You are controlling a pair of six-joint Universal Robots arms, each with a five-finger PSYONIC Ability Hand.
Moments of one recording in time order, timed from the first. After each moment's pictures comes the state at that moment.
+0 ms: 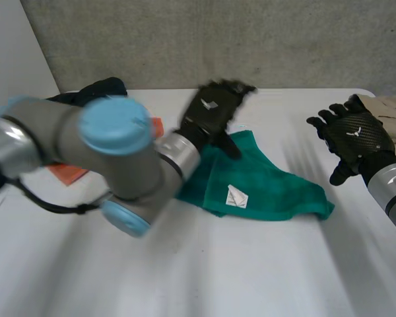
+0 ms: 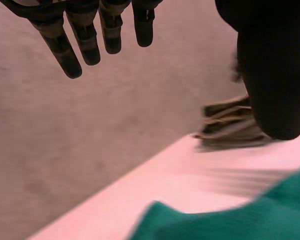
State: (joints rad) left arm 4.01 -2.24 -1.07 3.38 -1.43 3.20; right arm 1.69 -1.41 1.82 -0.31 1.25 2.55; left_hand 0.19 0.21 0.22 0.21 0.05; right_hand 0.23 0.21 0.21 0.21 0.05
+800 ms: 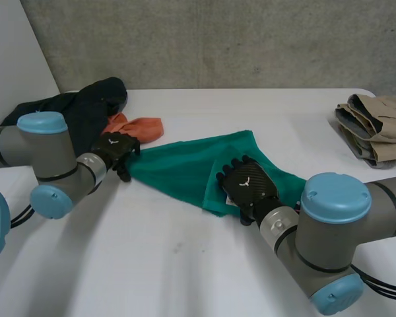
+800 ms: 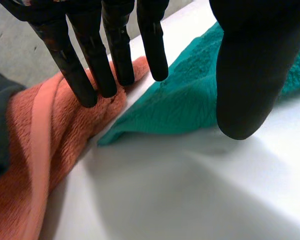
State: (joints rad) left arm 4.46 -2.48 -1.04 3.18 -1.32 3.51; right arm 2.16 -1.00 1.64 -0.39 1.44 2.56; left_hand 0.57 0.56 0.56 0.57 0.39; right_hand 0.44 0.42 0.43 0.43 0.27
